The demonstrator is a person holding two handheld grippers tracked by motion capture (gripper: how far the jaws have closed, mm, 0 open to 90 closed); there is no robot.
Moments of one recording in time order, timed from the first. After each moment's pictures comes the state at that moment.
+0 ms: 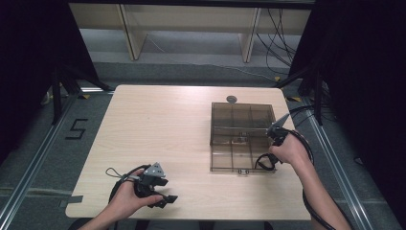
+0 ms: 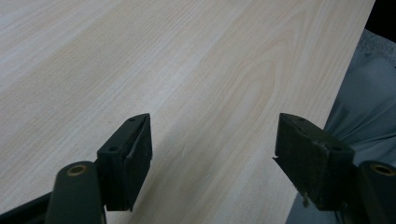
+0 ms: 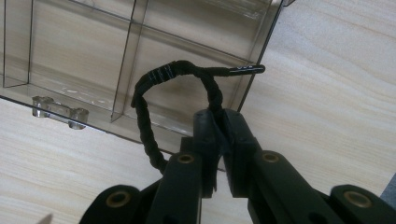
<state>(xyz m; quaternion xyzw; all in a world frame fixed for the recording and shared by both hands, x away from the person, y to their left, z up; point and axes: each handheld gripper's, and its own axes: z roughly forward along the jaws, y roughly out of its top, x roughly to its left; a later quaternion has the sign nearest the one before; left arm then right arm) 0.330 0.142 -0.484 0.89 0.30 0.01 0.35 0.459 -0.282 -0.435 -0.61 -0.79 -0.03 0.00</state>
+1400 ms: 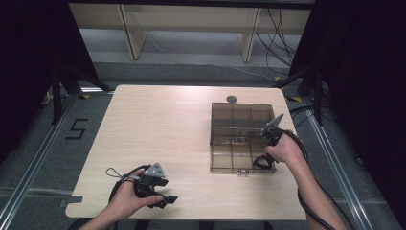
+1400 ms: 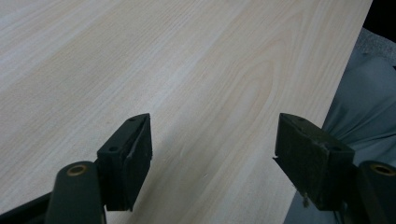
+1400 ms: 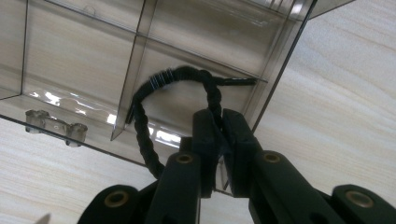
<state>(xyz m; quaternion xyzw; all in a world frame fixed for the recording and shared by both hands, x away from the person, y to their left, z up) 0.329 0.142 -0.483 0.89 0.30 0.00 0.36 0.467 -0.273 -0.444 -0.60 -0.80 -0.02 0.01</state>
